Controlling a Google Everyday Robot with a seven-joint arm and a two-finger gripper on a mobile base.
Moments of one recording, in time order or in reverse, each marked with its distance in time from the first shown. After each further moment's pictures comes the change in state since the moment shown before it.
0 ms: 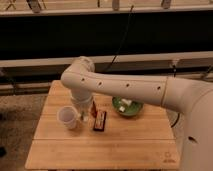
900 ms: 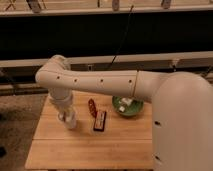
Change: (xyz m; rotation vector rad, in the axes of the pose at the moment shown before) arm -0.022 -0.071 0.008 -0.004 -0.026 -0.101
